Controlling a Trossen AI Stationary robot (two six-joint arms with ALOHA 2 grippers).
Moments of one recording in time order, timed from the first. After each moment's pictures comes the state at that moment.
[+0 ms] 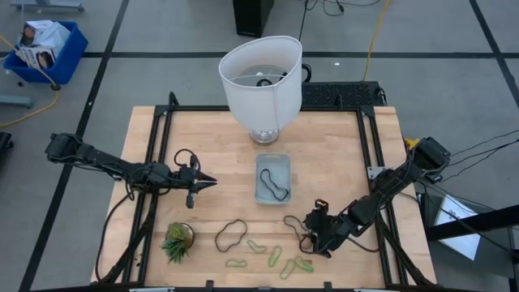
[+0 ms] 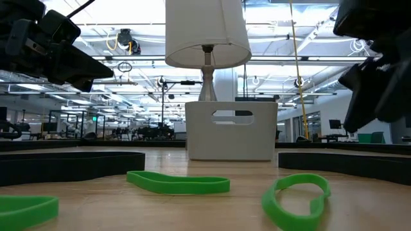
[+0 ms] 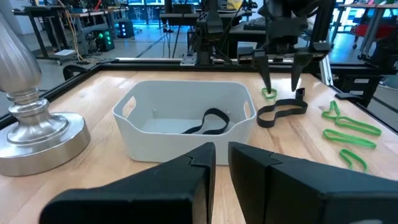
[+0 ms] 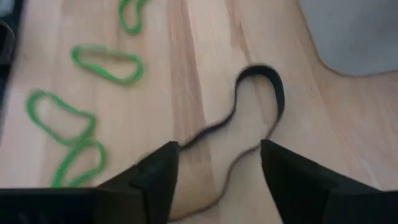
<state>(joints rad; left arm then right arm) -0.21 0.75 0.01 0.61 -0.20 -0.05 0.68 1.55 0.74 -0.18 0.39 0.75</state>
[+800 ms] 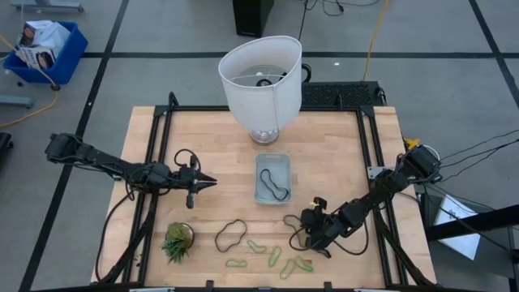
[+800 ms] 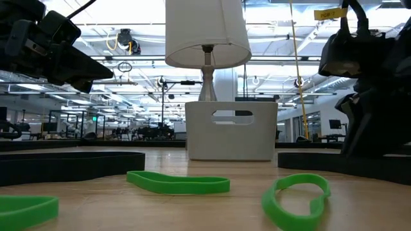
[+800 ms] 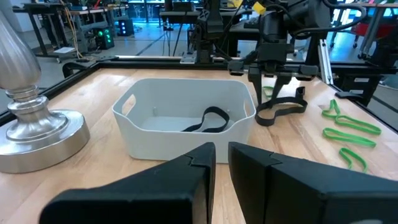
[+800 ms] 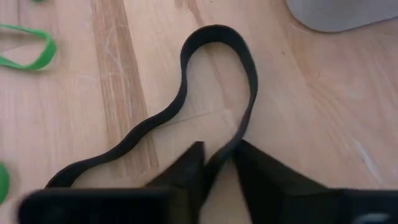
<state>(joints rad) -0.21 0.75 0.01 0.61 -0.20 -0.05 0.65 1.71 0.74 -0.17 0.37 0.86</state>
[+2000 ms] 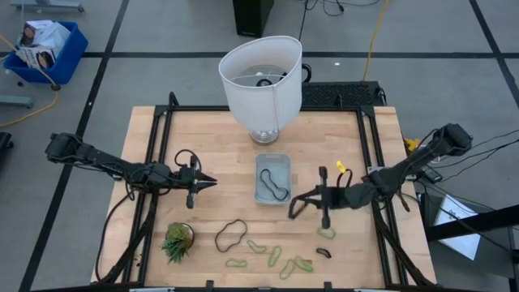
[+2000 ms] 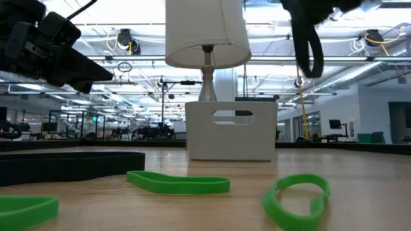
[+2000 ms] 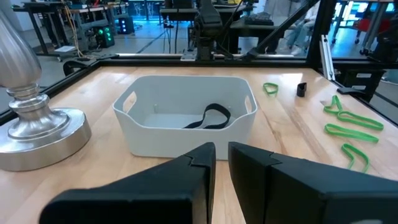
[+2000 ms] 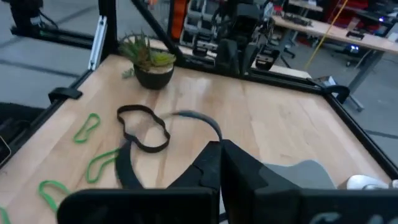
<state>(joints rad) -0.21 0.75 0.01 0.59 -0.20 -0.05 0.50 1.08 0.60 0.16 0.50 -0.01</state>
